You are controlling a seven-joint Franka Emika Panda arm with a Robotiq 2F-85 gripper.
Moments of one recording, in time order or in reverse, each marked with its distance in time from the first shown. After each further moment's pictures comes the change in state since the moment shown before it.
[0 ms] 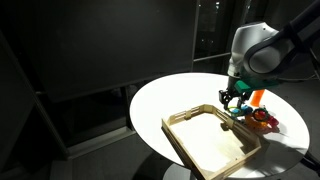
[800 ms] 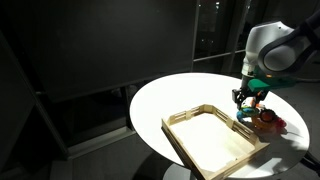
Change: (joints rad) arm -0.060 -0.066 -0.028 -0.095 -0.018 -0.004 0.037
